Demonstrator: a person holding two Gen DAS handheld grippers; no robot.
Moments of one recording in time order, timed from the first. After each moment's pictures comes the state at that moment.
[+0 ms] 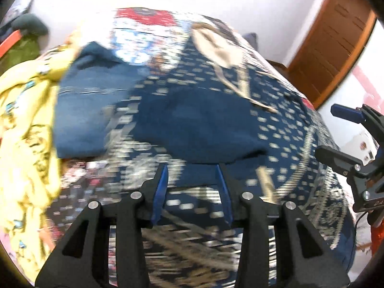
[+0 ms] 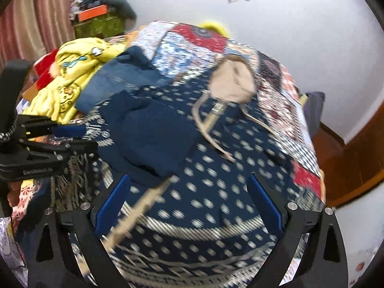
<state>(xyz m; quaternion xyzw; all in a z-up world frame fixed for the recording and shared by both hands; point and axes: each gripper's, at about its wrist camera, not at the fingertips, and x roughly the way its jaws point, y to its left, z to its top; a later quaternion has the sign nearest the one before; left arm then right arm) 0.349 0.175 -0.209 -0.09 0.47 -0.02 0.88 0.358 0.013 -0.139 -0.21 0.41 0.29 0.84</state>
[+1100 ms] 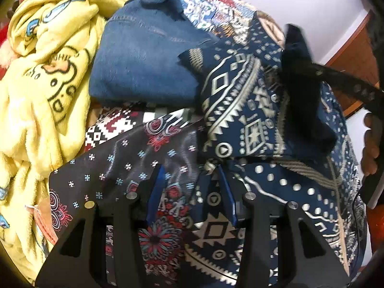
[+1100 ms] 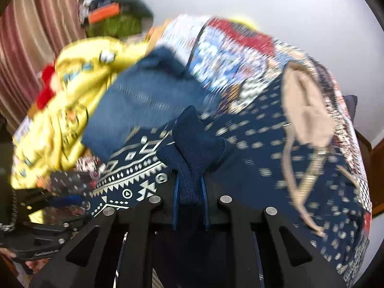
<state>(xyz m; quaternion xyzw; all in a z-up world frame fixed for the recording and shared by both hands) 0.328 0.257 -0.290 -0.18 0.50 0.01 0.85 0.418 0.125 -0.180 -0.16 0.42 0.33 0.83</state>
